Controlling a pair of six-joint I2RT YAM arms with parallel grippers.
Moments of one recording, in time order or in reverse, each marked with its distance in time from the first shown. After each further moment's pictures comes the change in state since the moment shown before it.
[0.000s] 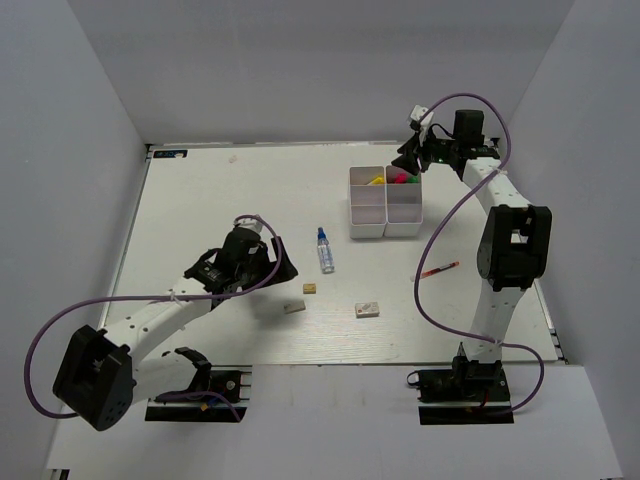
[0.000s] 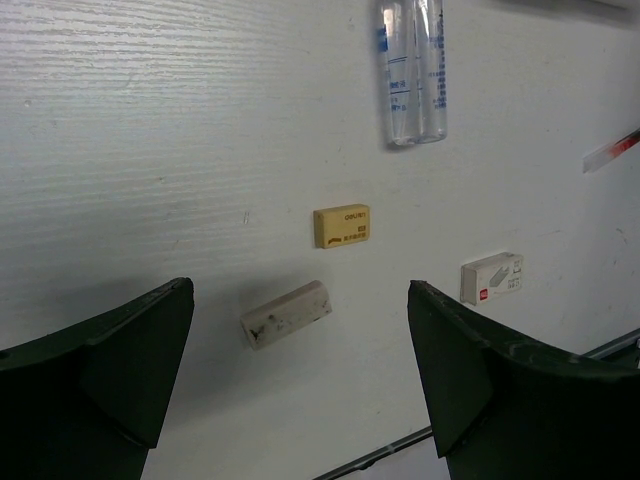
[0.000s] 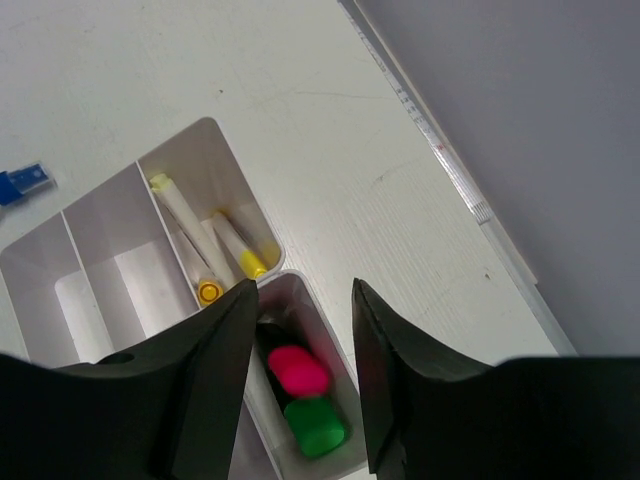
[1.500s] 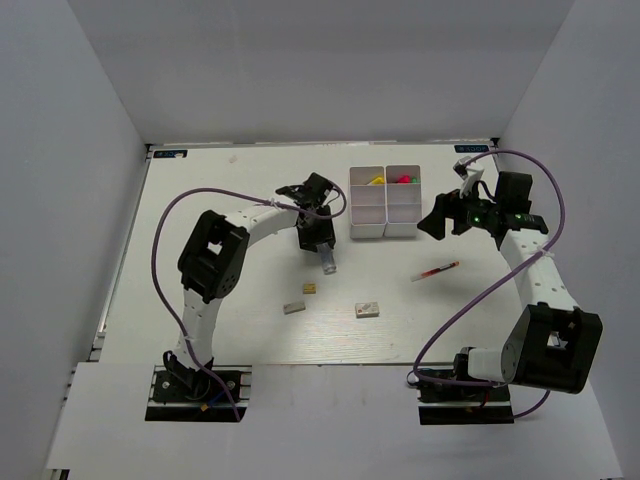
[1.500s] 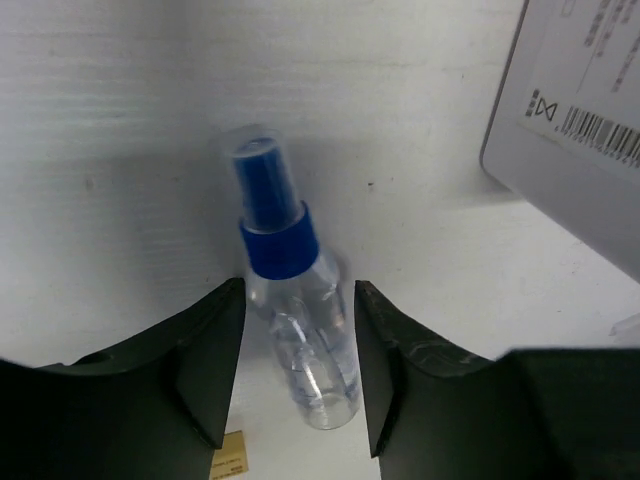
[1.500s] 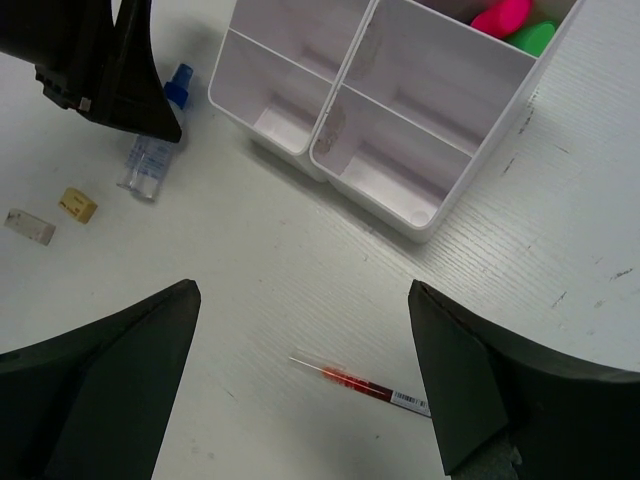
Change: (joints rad) left arm -0.052 0.983 0.935 -0.331 0.022 -0.005; right arm -0.155 -0.704 -0.682 -0.183 0.159 0.384
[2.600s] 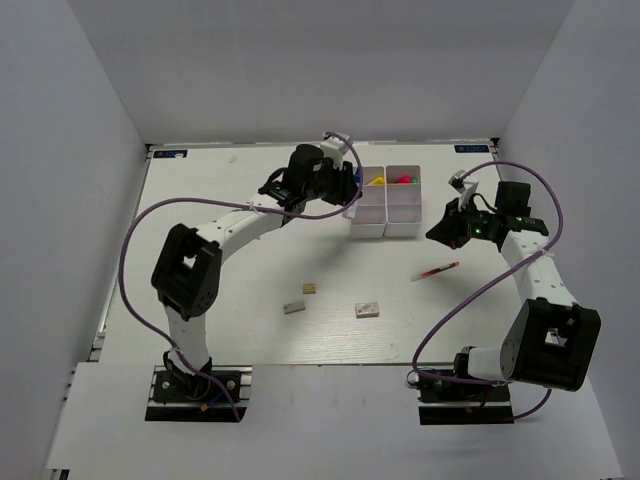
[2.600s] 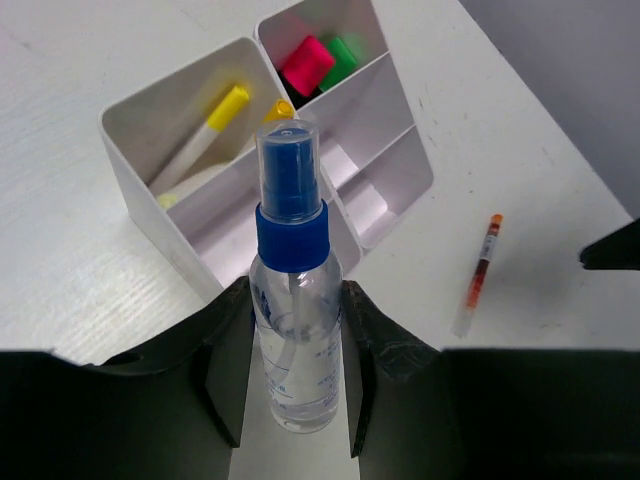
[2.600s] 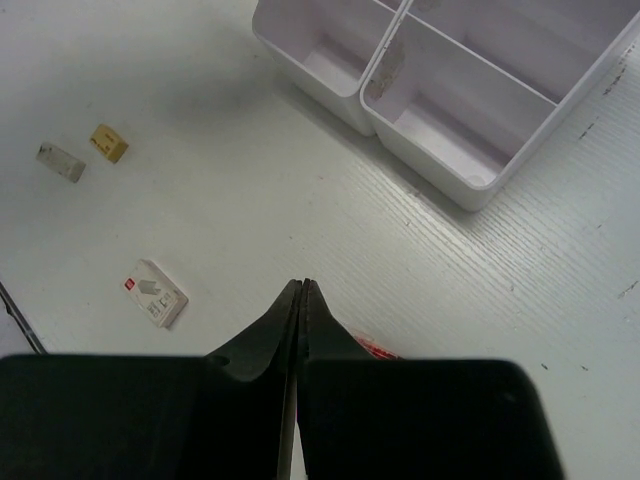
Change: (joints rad) left arm -0.007 -0.230 -0.091 0.618 0.231 0.437; right arm -0.033 0.017 -0.039 -0.122 -0.107 -0.151
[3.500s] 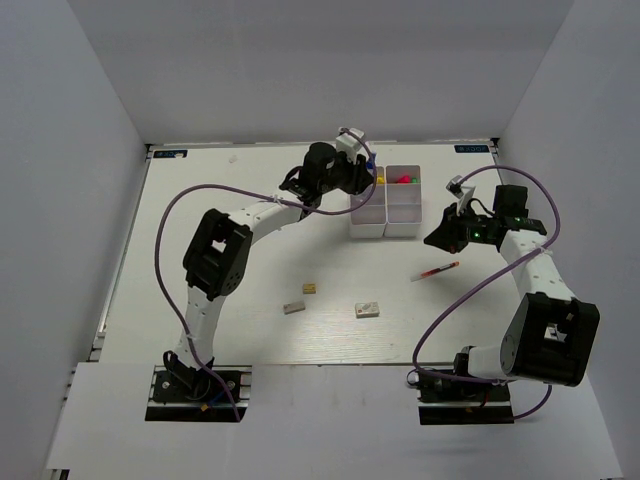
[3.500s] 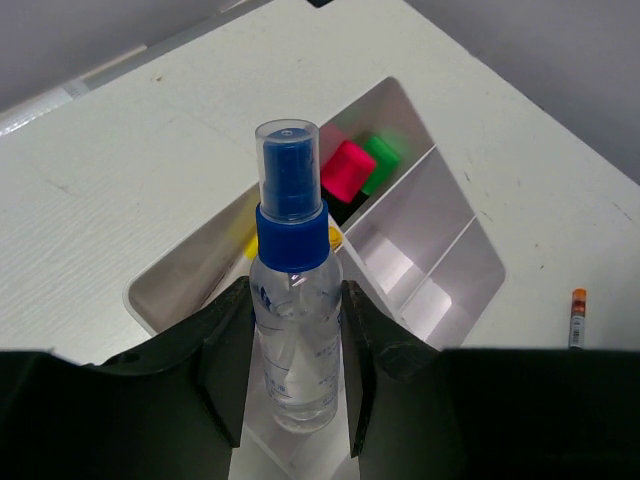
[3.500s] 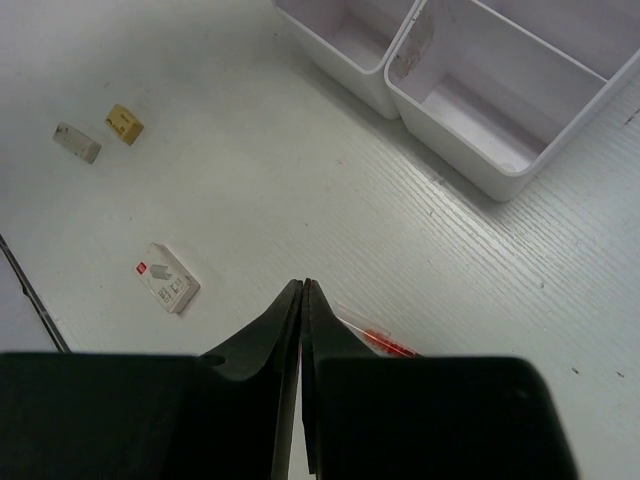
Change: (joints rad) left arm 0.000 0.263 0.177 0.256 0.001 0.127; right arm -0.006 0.024 -0.016 -0.038 -0.037 -0.050
